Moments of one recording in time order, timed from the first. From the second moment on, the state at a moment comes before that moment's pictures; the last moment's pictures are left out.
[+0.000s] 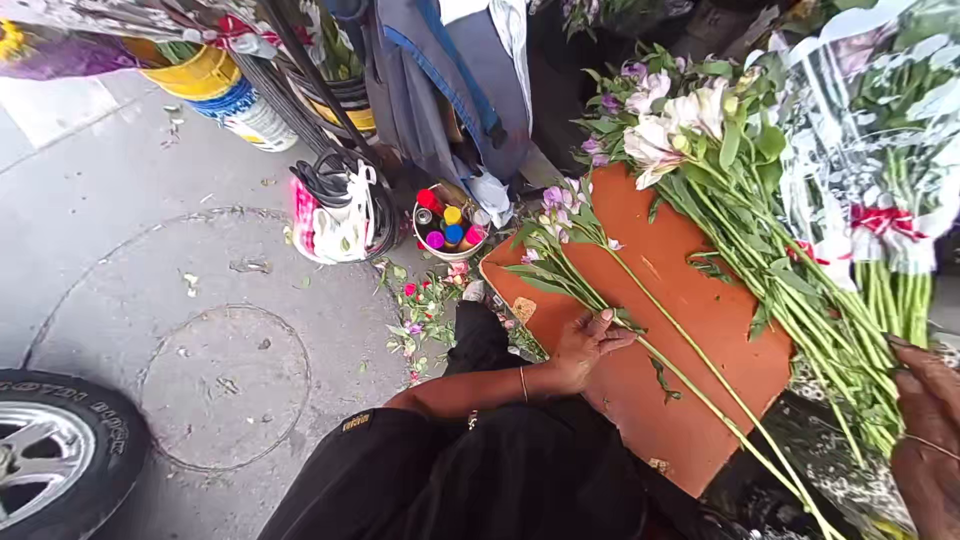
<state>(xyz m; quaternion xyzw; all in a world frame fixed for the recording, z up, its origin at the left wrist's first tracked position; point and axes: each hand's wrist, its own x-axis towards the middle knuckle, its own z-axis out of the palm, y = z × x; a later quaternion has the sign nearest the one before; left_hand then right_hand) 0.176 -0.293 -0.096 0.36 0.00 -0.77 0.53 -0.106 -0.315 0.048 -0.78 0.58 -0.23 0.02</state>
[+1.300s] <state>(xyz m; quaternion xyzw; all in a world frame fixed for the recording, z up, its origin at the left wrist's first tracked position) 0.276 -0.353 -0.088 0.43 -0.08 -0.83 0.35 -0.043 -0.327 -0.067 -0.75 0.59 -0.24 0.16</state>
